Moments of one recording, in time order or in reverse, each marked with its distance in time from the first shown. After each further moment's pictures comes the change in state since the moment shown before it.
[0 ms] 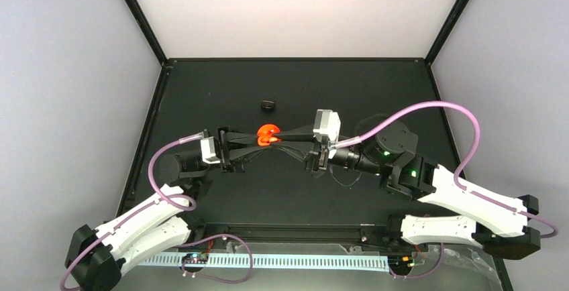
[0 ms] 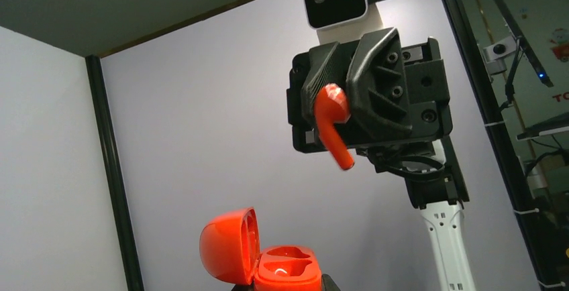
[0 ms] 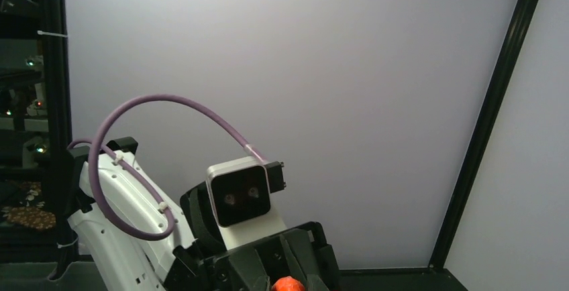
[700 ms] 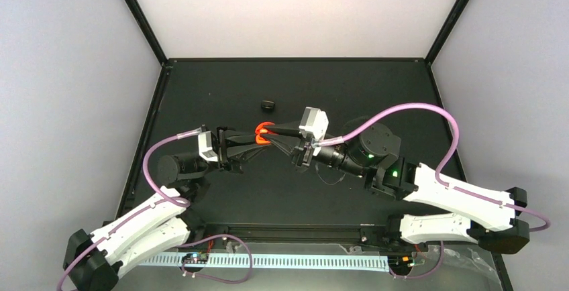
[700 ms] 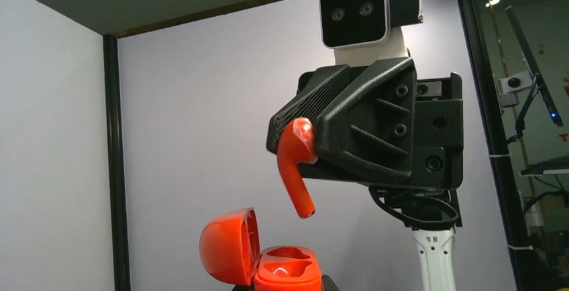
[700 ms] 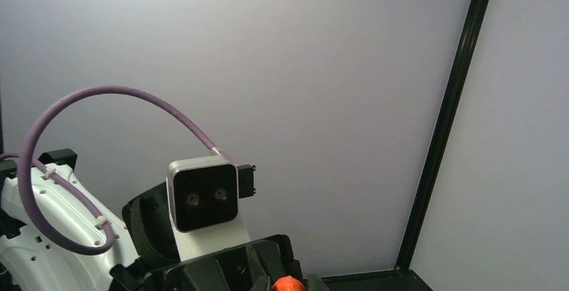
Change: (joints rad) left arm -0.024 -0.050 0.006 -0.076 -0.077 -0.083; right arm 0.039 0.066 -0.034 0.140 0.139 -0.045
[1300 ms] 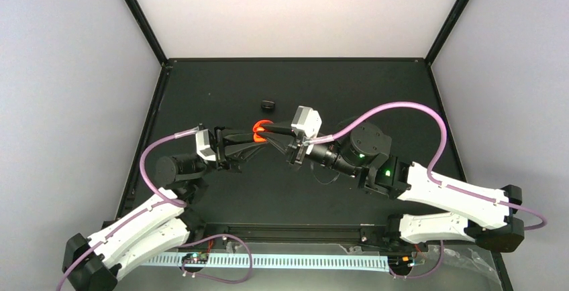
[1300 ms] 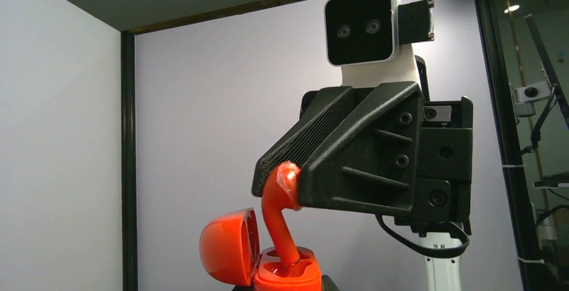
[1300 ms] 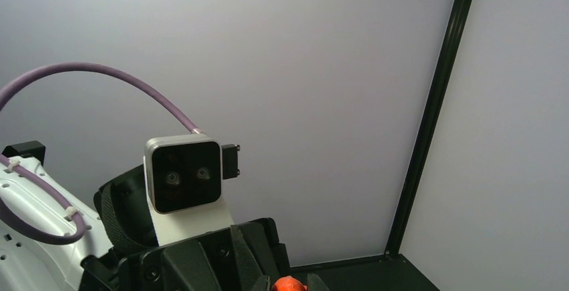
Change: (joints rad) left arm -0.002 -0.035 0.000 -0.056 -0.048 -0.017; right arm 0.001 0.033 -0.009 0.013 0.048 0.000
